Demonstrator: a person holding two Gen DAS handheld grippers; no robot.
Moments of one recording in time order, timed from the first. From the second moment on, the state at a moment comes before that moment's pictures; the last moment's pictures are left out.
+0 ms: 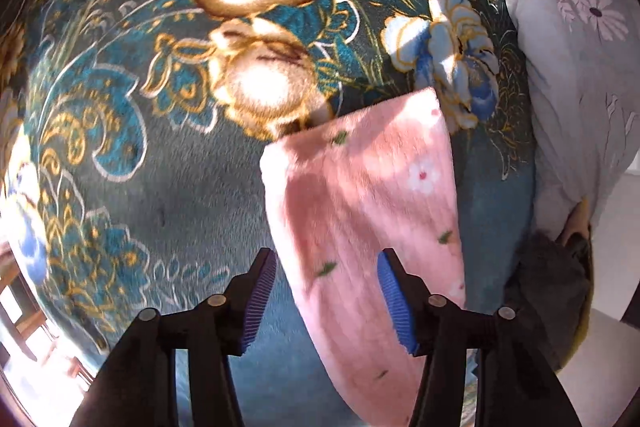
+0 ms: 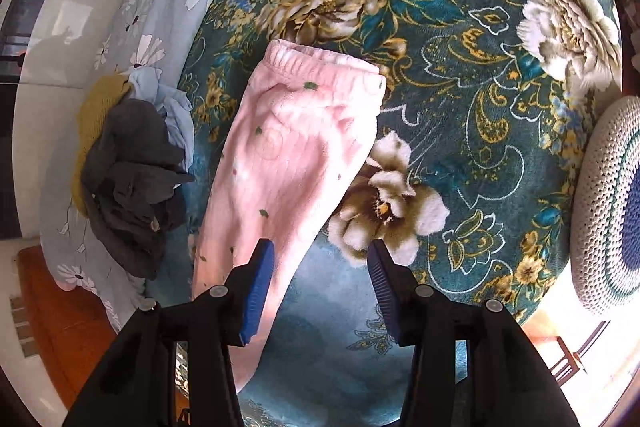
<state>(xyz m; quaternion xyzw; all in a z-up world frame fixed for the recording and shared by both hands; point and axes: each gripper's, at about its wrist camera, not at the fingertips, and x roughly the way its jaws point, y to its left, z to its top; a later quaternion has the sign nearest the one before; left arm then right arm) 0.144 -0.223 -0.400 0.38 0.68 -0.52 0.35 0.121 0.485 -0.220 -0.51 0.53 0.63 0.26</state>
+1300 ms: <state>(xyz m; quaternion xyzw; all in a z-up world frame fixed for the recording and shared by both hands) 0.024 0.055 -0.254 0.45 0.64 -0.57 0.27 0.049 0.642 -0.359 -0.49 0.58 0.64 0.10</state>
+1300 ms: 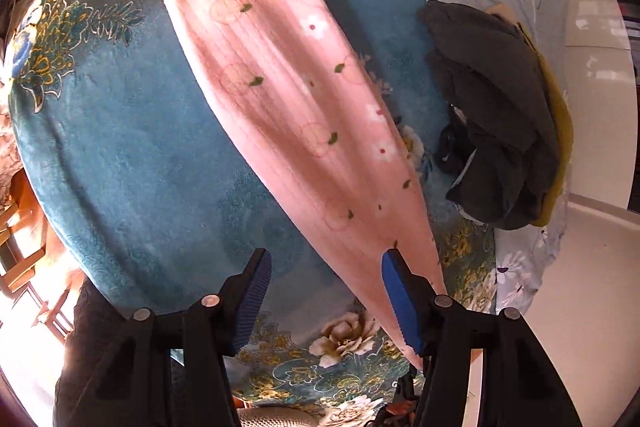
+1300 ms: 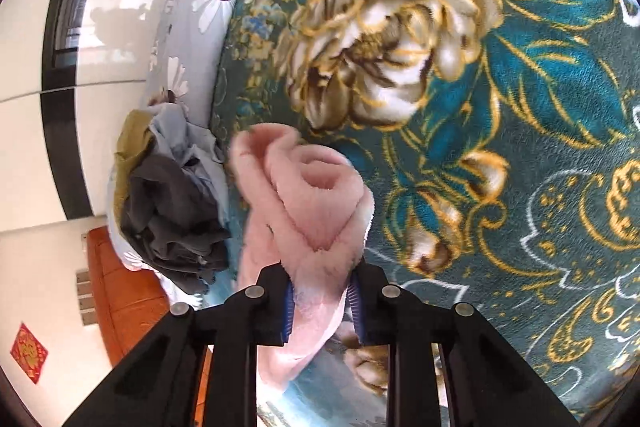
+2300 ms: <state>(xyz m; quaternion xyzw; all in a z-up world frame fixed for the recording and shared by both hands) 0.201 -0.206 -0.403 0.31 0.72 -0.53 0.31 0.053 0.393 -0.144 -0.55 0.39 0.74 0.09</state>
